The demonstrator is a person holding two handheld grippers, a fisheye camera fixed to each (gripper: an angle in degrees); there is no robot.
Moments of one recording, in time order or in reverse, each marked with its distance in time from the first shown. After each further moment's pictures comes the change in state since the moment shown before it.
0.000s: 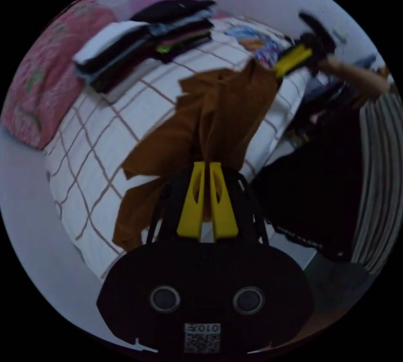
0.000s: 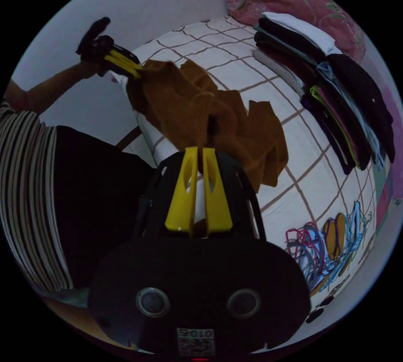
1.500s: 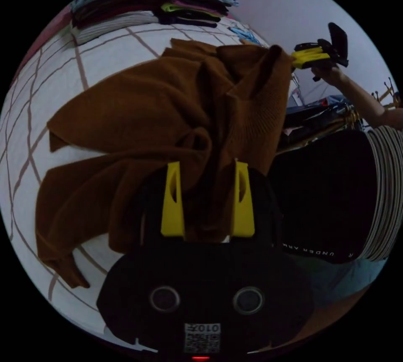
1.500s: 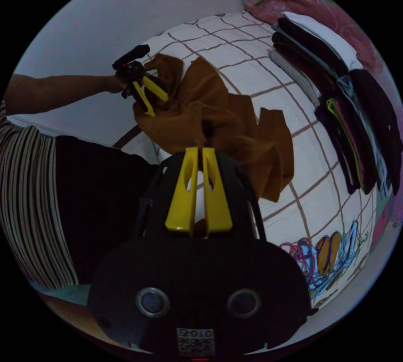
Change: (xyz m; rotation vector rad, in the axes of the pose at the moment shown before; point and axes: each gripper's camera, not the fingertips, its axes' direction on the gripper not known) left arm -0.211 0.093 0.149 -0.001 0.397 -0.139; right arm -0.052 -0.198 0.094 -0.050 -0.048 -0.071
